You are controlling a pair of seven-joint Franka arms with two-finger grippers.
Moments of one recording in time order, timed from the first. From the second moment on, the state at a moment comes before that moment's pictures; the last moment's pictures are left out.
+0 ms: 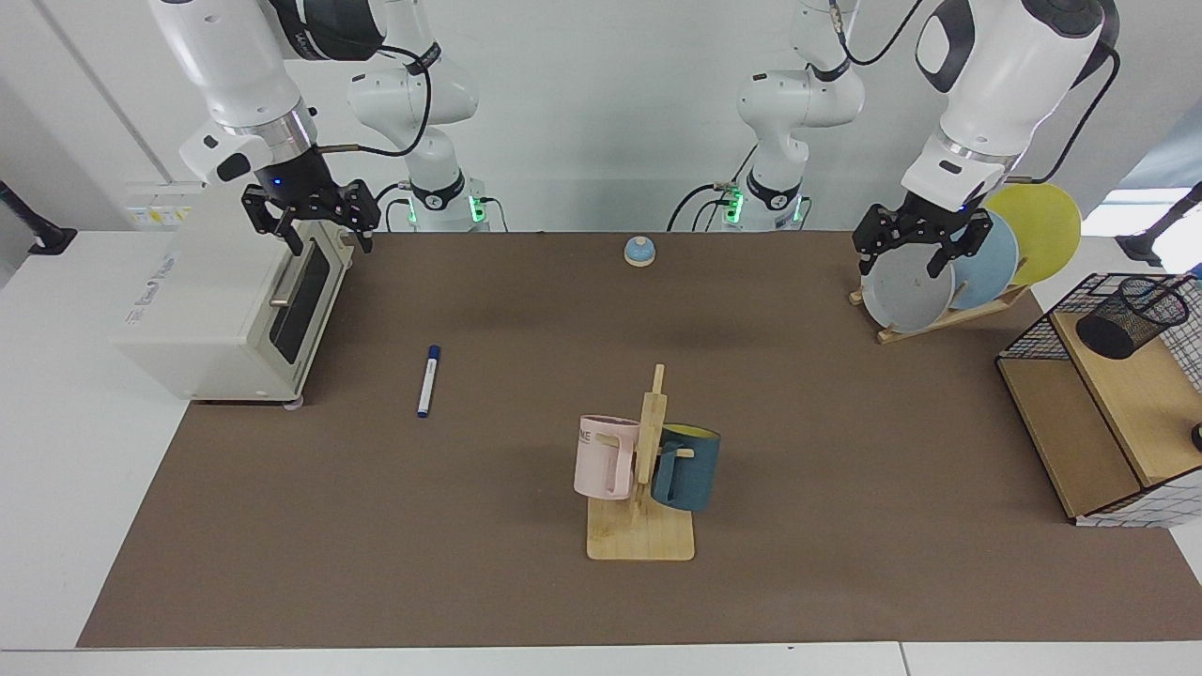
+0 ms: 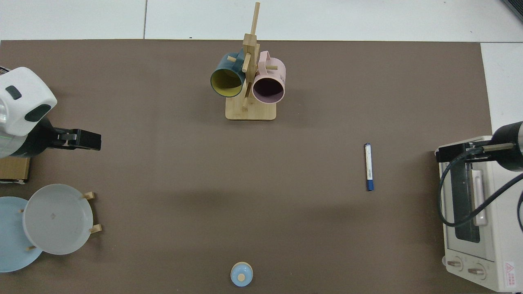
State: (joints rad) left arm -0.04 -0.04 -0.04 -1.69 -0.01 1.69 0.02; right arm 0.11 -0.13 -0.10 -1.78 0.00 1.66 -0.01
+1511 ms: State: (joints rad) left arm -0.04 -0.02 -0.03 -1.66 -0.01 1.69 0.02; right arm 0.14 -0.01 -0.08 -1.84 -0.01 1.89 0.04
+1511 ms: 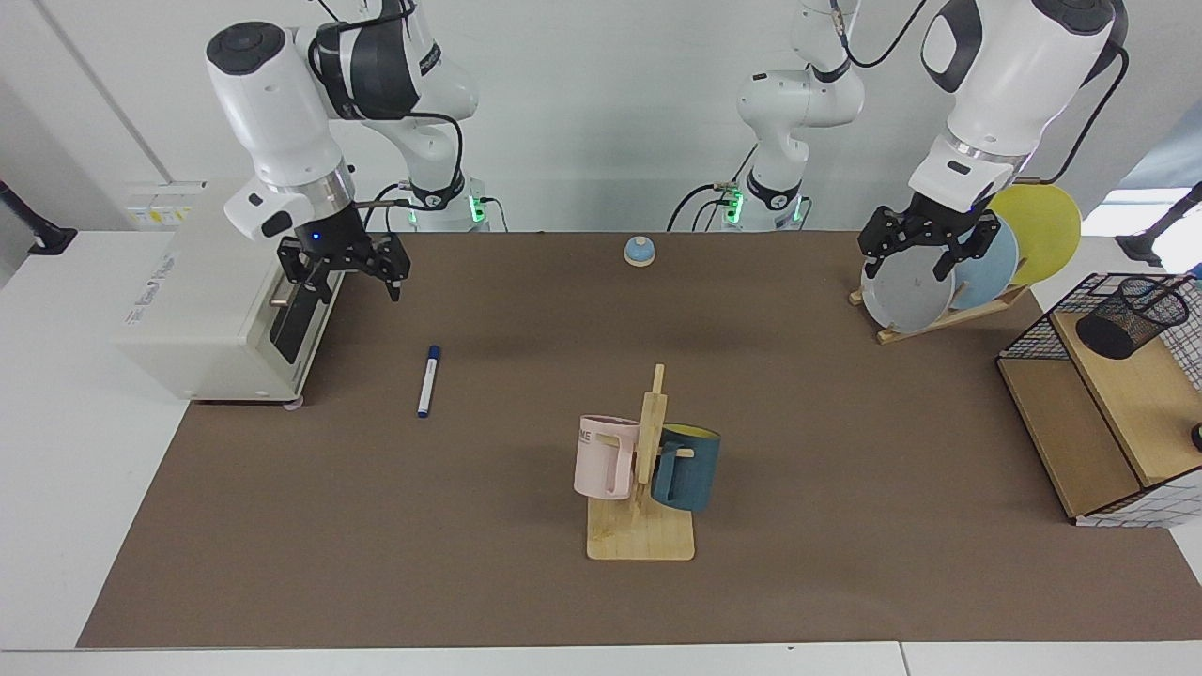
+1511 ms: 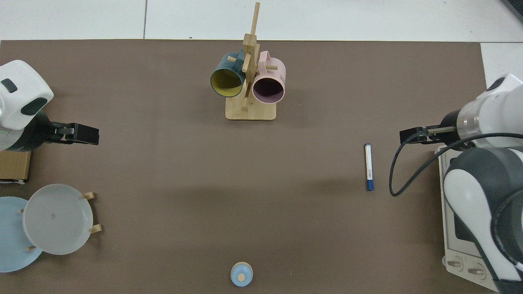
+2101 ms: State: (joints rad) left arm -0.04 -0.01 -0.03 -1.67 -0.01 1.69 0.02; right arm 0.17 0.22 -0.08 -1.94 -0.01 2.15 0.10
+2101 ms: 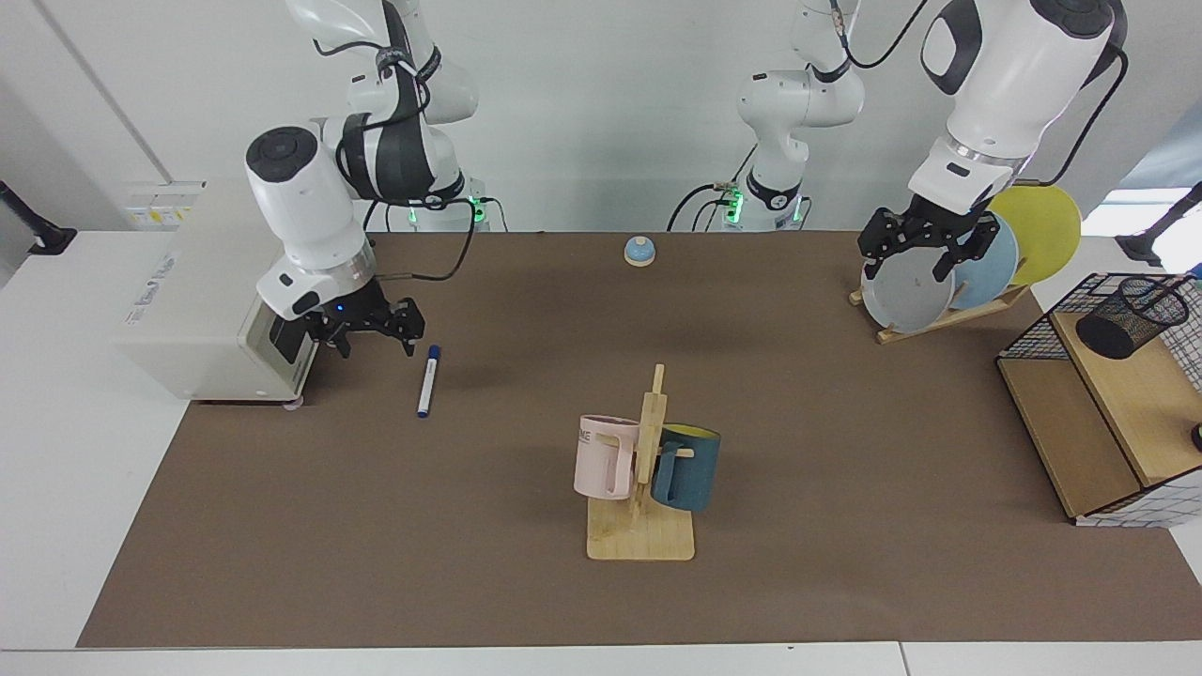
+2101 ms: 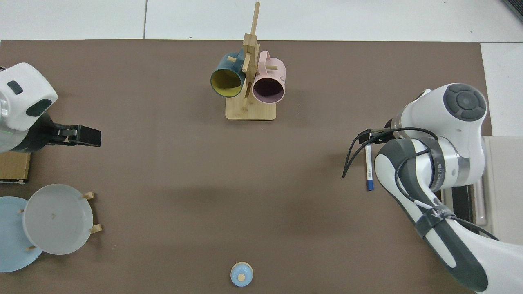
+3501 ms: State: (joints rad) left arm -0.04 -0.01 -0.02 -1.68 0.00 1.70 0.68; right arm 0.17 0.31 -0.07 -2.03 0.00 2.28 0.21
